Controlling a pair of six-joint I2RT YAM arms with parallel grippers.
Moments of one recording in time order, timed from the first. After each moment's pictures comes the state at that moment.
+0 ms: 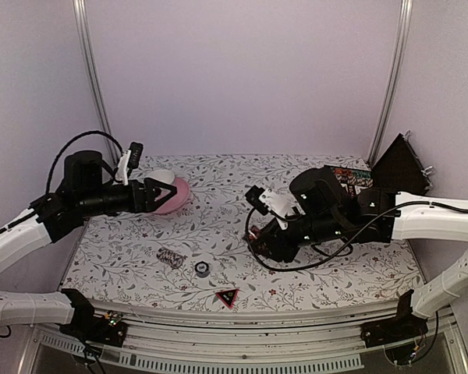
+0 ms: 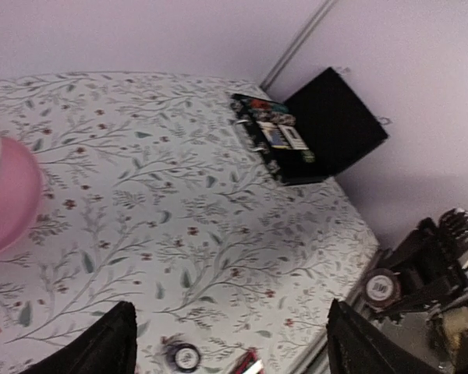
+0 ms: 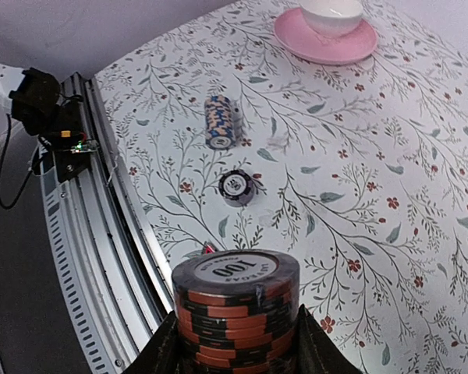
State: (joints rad) left arm -0.53 0.94 0.80 -0.24 0.28 -0.44; right arm 1.14 1.38 1.12 -0.43 -0.01 0.19
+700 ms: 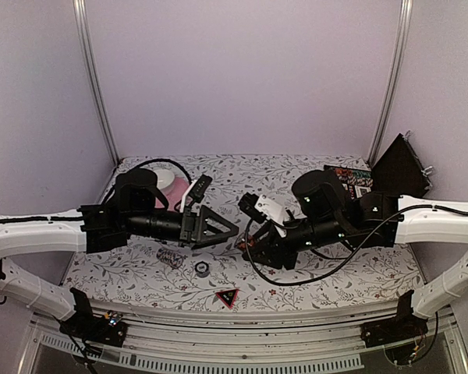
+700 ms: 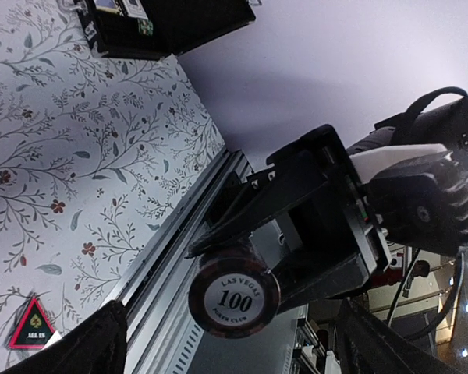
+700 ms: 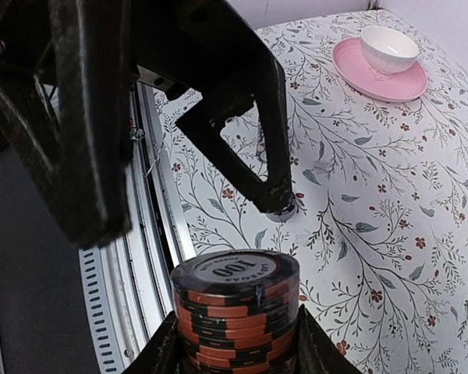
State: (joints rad) left arm -0.96 1.22 0.80 0.14 0.53 -0.90; right arm 1.17 1.35 1.10 -0.36 -0.14 0.06
